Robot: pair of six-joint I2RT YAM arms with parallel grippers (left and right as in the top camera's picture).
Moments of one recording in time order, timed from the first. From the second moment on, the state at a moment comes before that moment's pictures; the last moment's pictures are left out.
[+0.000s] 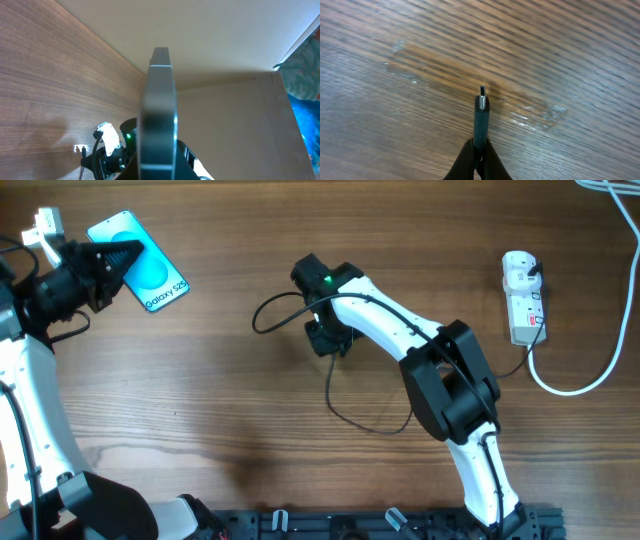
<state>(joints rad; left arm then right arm) 0.53 1.52 1.39 -0.64 1.24 -0.52 0.64 2.30 1.78 -1.04 -0.02 0.22</state>
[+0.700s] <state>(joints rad) 0.43 1.52 1.39 -0.71 1.33 -0.39 0.65 2.01 1.78 -0.83 -1.40 -0.09</state>
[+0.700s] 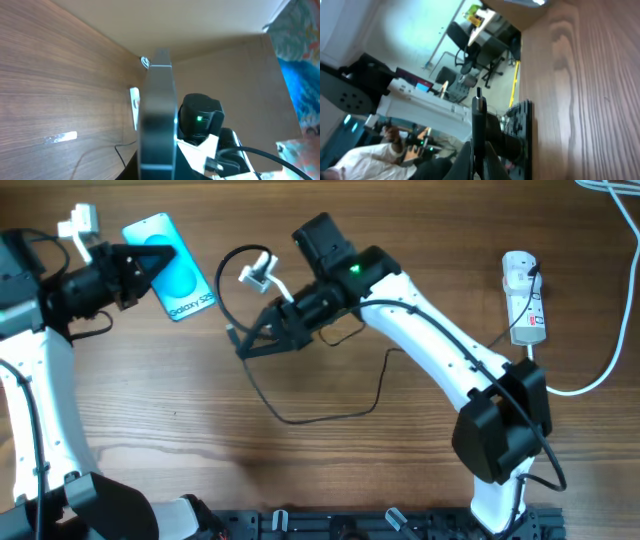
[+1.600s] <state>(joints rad) 0.37 1.52 1.39 -0.54 1.47 -0.45 0.66 2.01 1.78 -0.52 -1.37 0.29</state>
